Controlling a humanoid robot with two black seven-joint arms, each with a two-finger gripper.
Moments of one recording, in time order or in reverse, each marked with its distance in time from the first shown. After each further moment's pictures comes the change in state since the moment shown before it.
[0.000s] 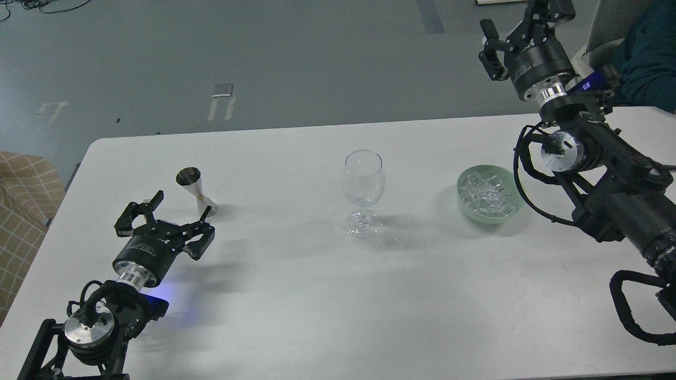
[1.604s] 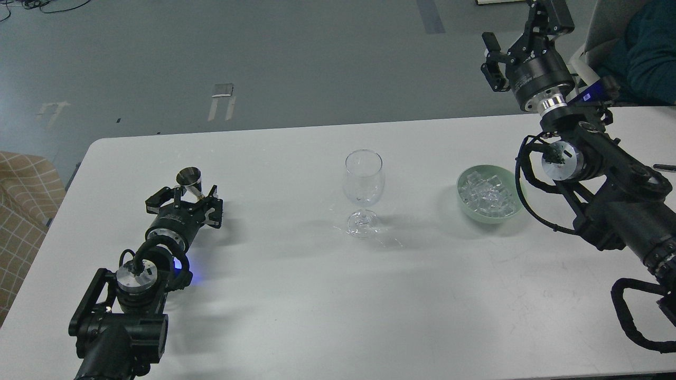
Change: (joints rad) left arm -0.348 -0.073 -0.003 0.483 0.115 -0.010 -0.145; right arm -0.029 -0.002 -0.005 0.000 -0.002 -0.011 0.000
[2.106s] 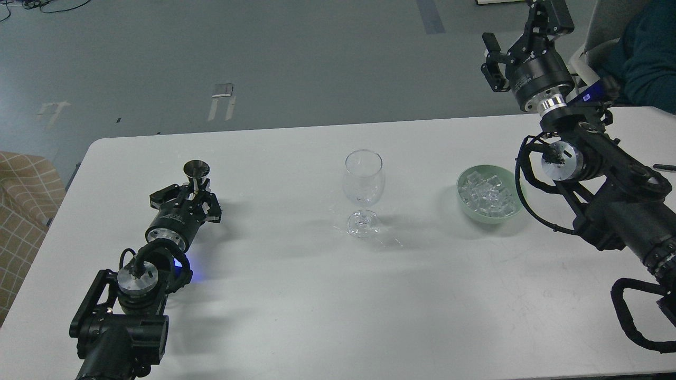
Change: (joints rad) left arm 0.002 -0.003 -0.001 0.010 0.012 -0.068 0.001; right arm 0.000 -0.001 0.000 -0.003 0.000 -0.001 0.000
